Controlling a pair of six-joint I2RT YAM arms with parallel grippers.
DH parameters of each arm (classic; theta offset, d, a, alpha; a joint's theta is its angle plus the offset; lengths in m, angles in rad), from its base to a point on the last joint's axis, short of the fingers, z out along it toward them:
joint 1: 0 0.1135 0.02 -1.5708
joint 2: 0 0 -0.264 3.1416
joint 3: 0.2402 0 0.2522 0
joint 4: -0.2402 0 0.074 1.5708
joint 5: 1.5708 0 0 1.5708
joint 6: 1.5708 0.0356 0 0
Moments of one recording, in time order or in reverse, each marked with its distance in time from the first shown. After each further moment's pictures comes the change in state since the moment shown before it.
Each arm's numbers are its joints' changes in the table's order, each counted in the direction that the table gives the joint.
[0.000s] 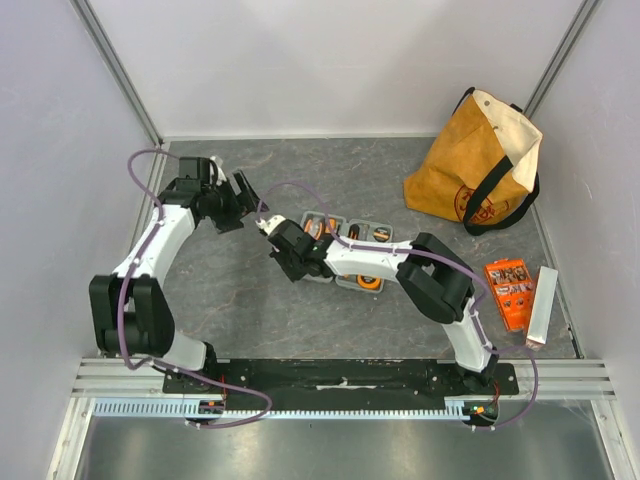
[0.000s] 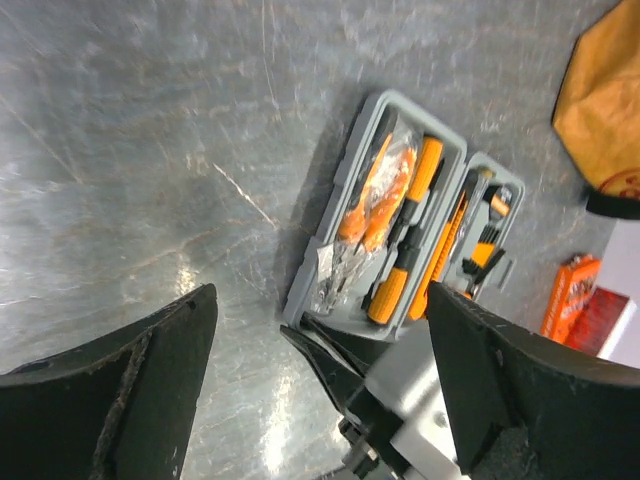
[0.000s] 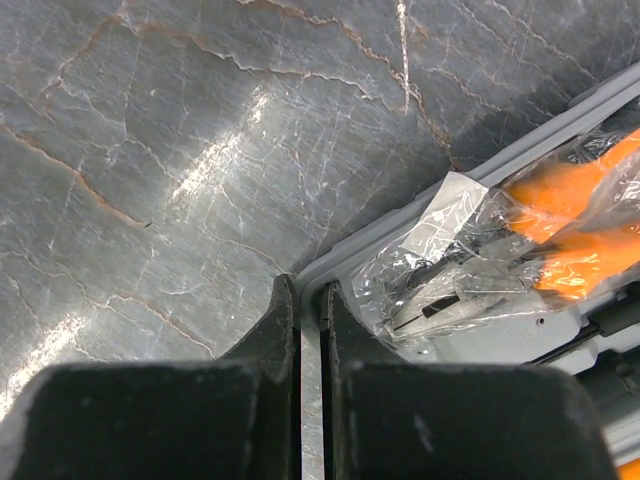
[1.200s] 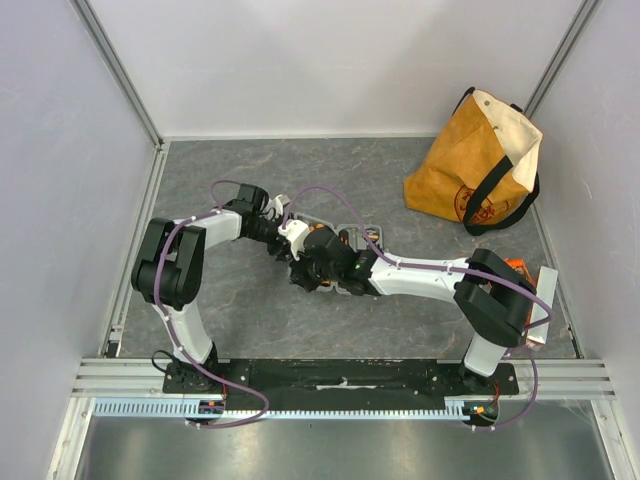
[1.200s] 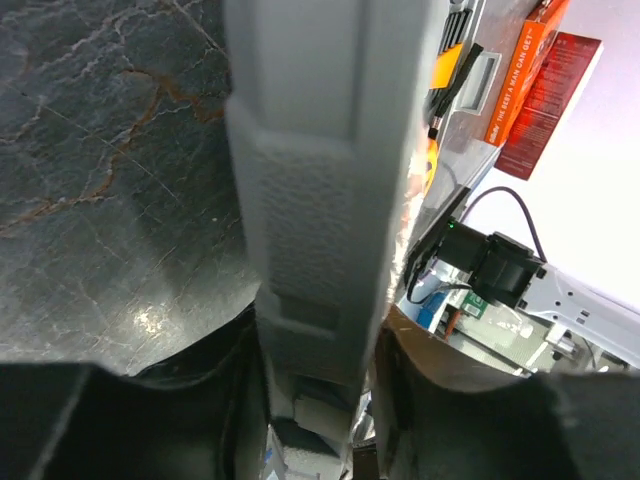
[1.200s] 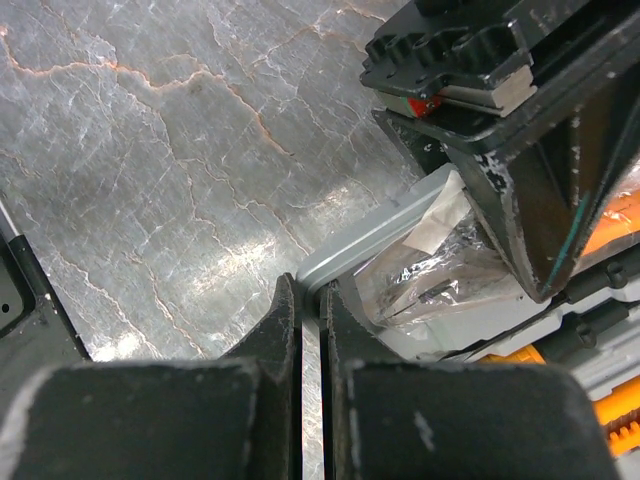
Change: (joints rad) left arm -0.206 0.379 -0.136 0.263 0.518 0.013; right arm 0.000 -0.367 -0.436 0.372 -0.224 -0.048
